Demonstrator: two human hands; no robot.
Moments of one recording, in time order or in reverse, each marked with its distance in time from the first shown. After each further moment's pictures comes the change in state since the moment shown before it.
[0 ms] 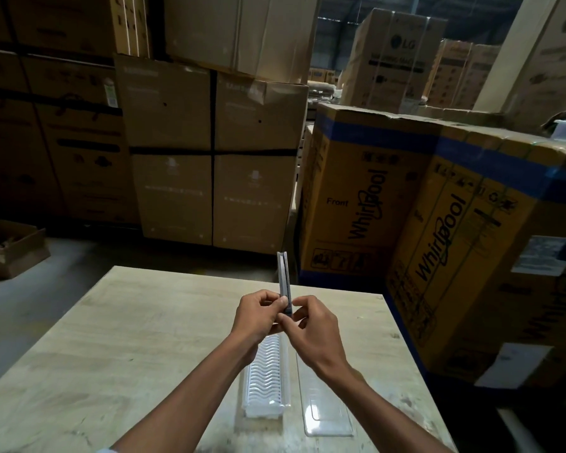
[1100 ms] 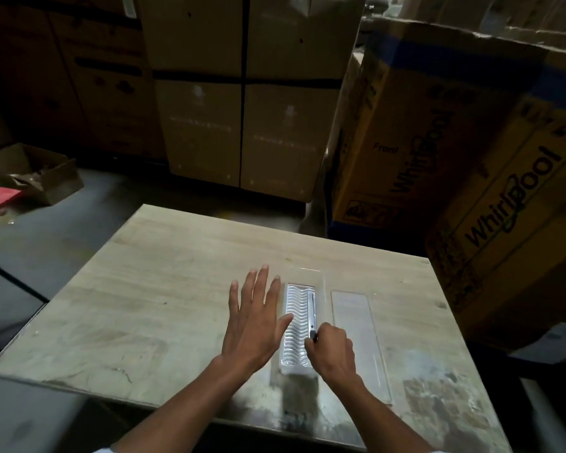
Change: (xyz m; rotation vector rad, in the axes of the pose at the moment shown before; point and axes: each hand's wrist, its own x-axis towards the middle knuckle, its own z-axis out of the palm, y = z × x) left_hand 0.019 -0.126 -0.085 1.368 0.085 0.416; right_hand -0.025 0.075 0.116 -0.451 -0.370 0.383
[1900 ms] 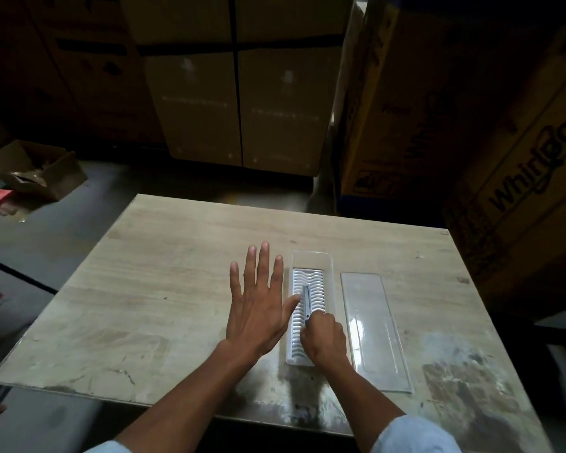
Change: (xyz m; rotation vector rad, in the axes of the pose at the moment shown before) left_hand 0.030 -0.002 0.022 0.192 -0.020 0.010; right_hand 0.045 -0.004 0.058 -0.037 -0.074 0.014
